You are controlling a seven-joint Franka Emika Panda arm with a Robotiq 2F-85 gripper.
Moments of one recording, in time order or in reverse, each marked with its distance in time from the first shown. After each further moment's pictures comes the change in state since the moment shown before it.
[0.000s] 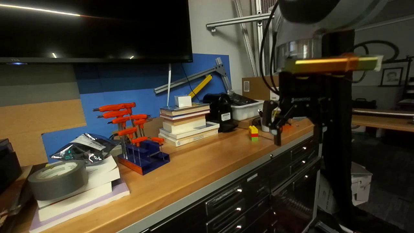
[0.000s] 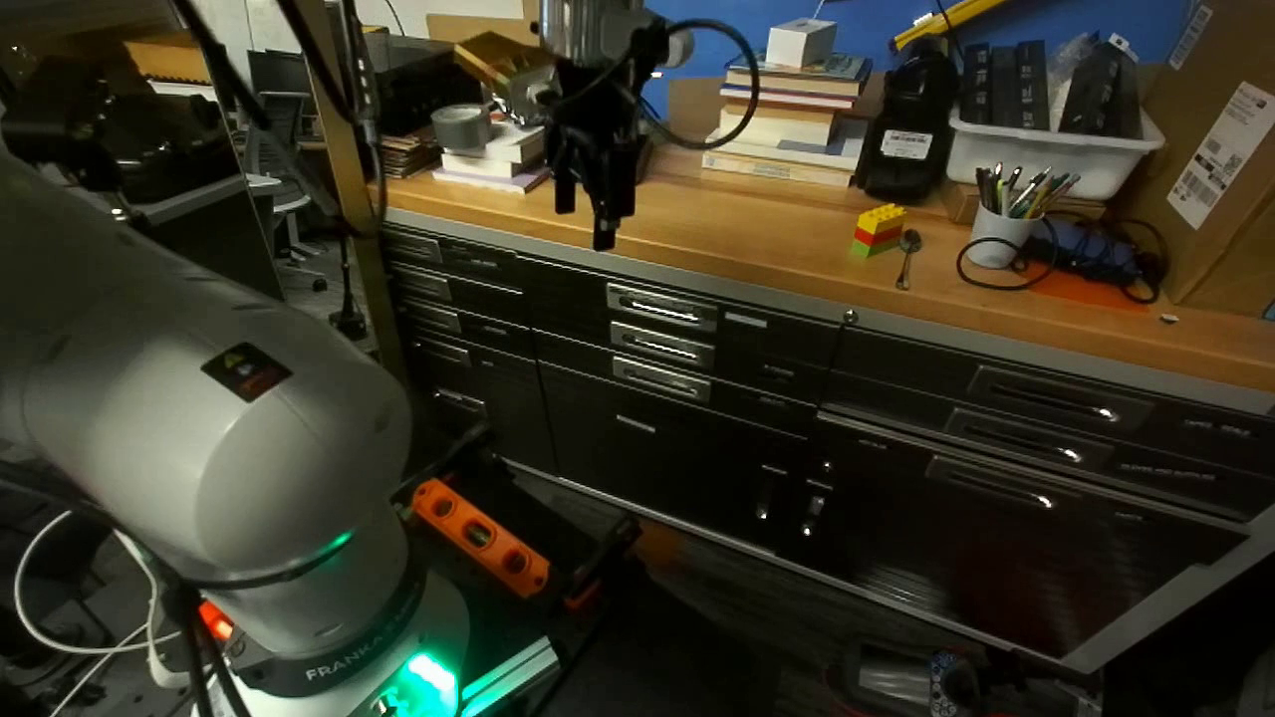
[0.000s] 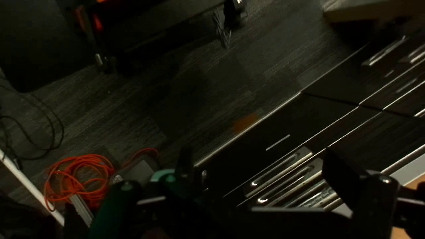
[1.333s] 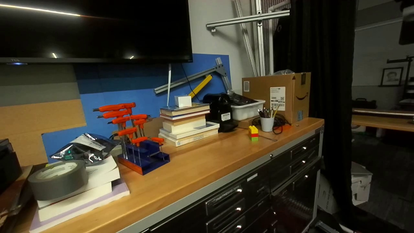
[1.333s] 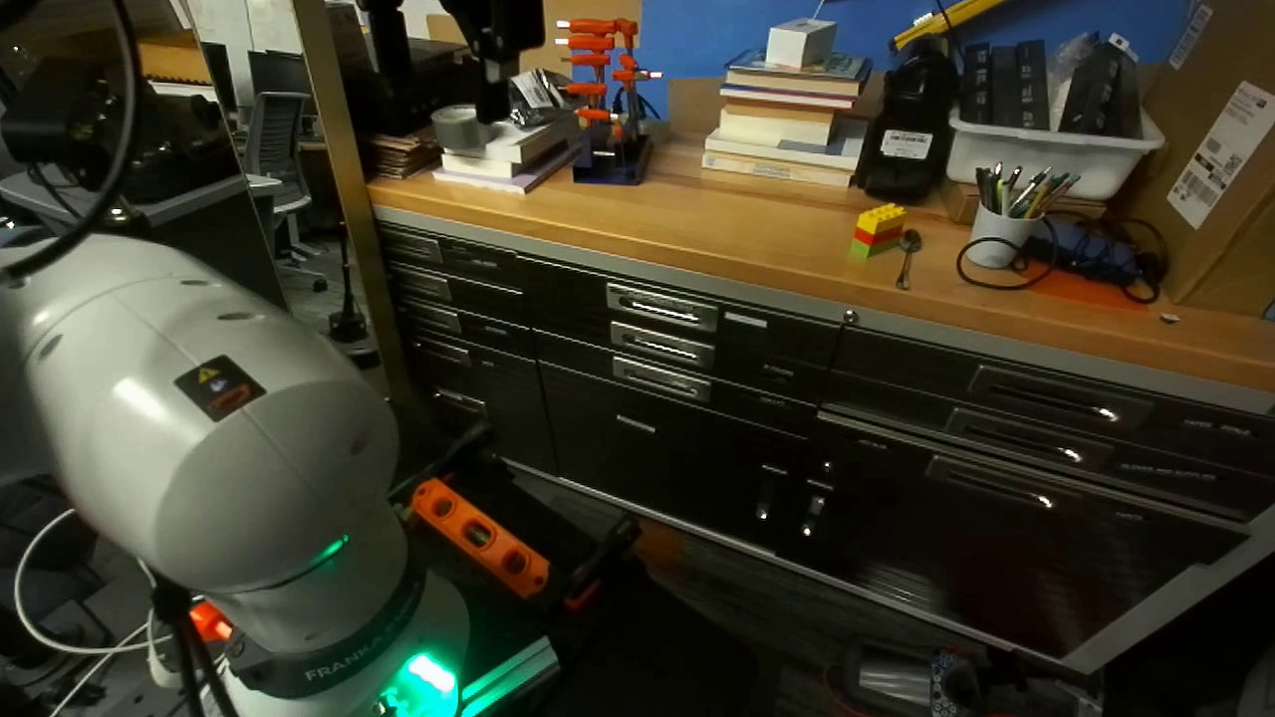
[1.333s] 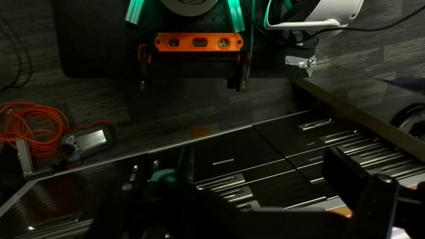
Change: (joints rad) arm -0.091 -0.620 -0.045 0.075 0.022 -0.632 -0.468
